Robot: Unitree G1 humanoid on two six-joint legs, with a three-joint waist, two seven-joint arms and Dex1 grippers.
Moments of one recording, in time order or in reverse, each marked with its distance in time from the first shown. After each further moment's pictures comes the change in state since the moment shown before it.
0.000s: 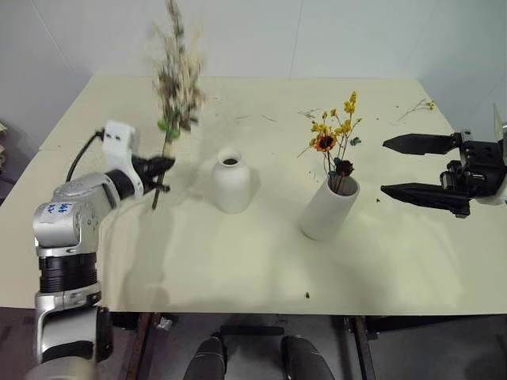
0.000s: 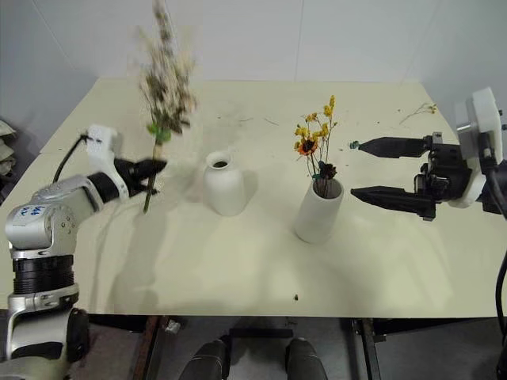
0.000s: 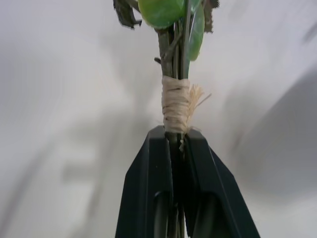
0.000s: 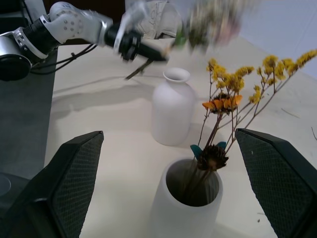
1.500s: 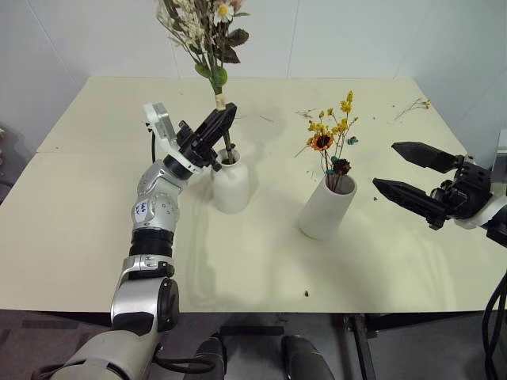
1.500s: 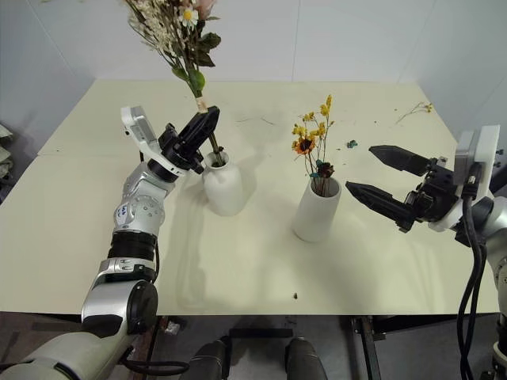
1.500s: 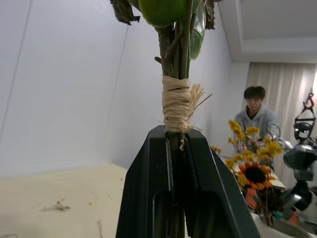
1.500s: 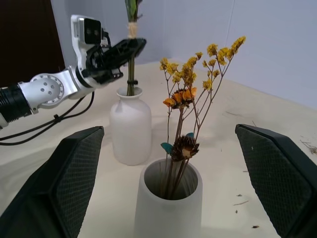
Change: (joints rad) left arm -0.197 -0.324 -0.071 0.529 -0.186 -0.708 -0.473; right arm 0.255 0.195 -0.160 -0.225 0.096 -0.037 -0.362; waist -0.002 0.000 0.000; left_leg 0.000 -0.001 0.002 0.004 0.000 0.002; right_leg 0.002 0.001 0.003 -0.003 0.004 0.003
